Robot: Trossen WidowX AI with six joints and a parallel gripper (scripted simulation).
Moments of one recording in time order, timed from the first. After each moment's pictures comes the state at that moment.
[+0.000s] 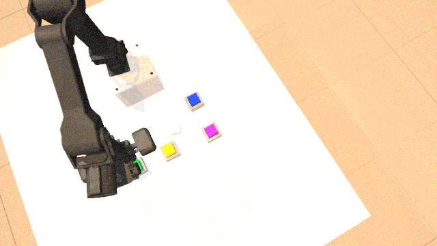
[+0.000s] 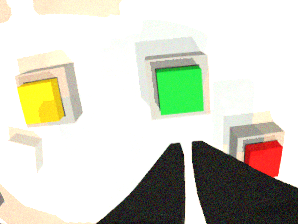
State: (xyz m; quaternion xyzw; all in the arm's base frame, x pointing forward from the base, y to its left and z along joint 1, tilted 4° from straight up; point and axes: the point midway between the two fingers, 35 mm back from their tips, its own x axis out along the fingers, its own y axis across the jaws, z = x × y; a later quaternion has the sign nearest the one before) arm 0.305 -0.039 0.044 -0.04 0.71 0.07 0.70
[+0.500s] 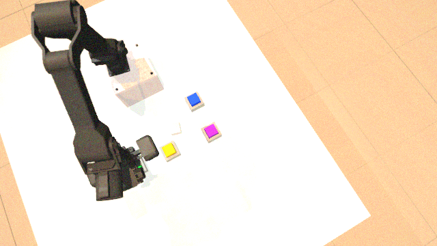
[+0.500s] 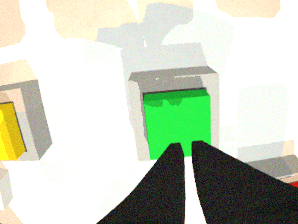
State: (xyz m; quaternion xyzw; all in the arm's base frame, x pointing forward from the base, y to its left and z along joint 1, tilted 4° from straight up) arm 0.307 -0.043 -0.017 -0.04 0.70 0.08 0.70
